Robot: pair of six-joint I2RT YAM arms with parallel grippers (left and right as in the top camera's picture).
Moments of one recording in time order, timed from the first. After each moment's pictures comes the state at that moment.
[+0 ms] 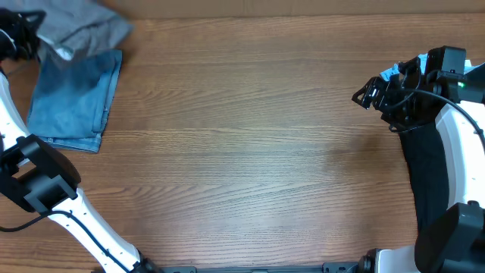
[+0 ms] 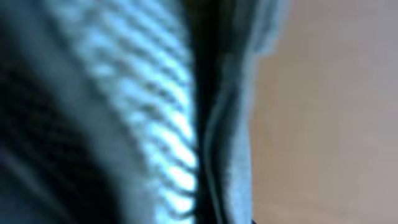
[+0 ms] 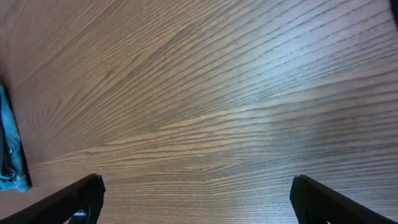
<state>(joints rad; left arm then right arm) 0.59 2.37 2.34 -0.66 0.84 -0.92 -0.22 1.62 1.39 -1.00 -0.44 0.23</state>
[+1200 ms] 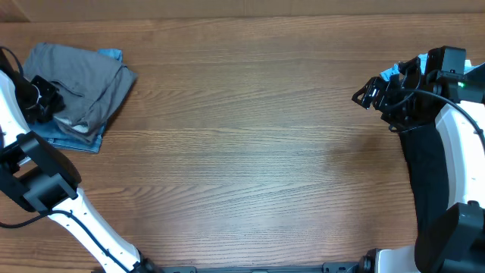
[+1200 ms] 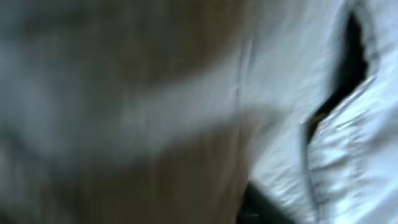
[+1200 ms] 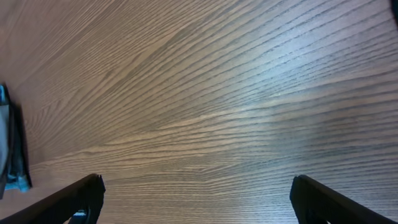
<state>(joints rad) 0.59 2.37 2.24 -1.35 0.15 -0.40 -0.22 1.62 1.39 -1.00 -0.44 0.23</state>
